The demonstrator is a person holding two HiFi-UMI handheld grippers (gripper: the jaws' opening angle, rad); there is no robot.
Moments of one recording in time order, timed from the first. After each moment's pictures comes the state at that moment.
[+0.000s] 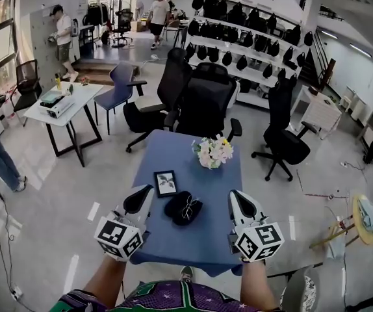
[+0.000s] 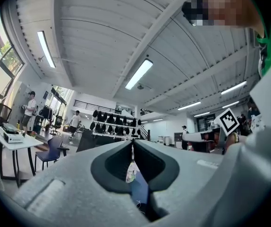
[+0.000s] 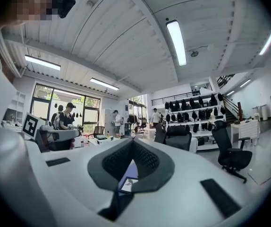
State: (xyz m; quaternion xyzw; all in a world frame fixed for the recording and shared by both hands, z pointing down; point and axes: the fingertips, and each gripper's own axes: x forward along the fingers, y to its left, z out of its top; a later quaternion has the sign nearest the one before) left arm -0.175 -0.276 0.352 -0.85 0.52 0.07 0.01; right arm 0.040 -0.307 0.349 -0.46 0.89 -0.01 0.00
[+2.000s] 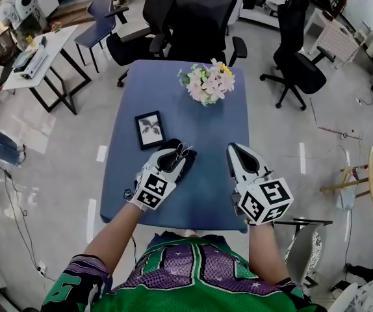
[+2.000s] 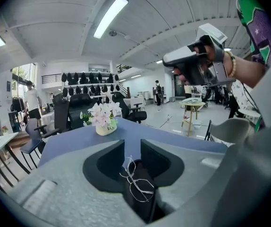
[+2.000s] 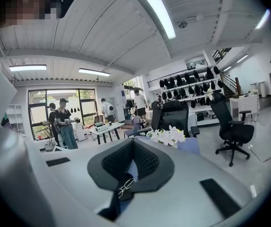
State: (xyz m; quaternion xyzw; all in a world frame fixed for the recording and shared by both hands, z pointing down) left arm -0.026 -0.424 0.624 -0.89 0.40 -0.22 -0.02; right arm 0.089 -0.420 0.474 -0.45 0.88 -0.13 -0.06
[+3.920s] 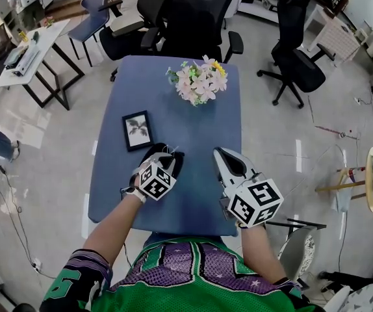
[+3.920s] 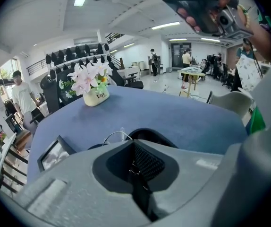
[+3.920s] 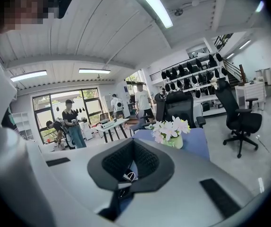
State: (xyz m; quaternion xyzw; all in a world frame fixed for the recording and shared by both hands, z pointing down) left arm -0.009 -0.457 0.739 -0.84 0.36 -0.40 -0.06; right arm 0.091 -0.444 0.505 -0.41 0.89 -0.18 -0.07
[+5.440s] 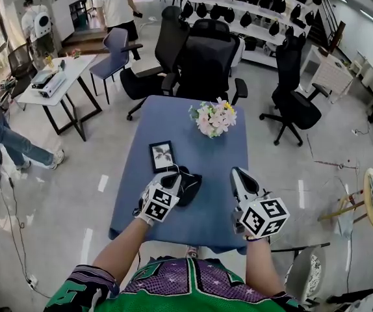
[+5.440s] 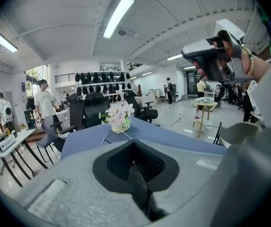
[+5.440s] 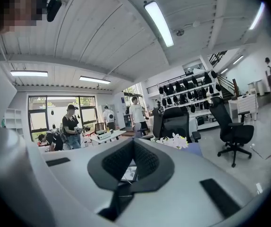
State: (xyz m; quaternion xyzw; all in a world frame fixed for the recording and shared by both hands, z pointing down) left arm -0.072 -0.407 0.594 -0.85 0.47 -0.23 -0.04; right arm 0.077 -0.379 0.431 -0.46 0.88 -0.12 -0.01
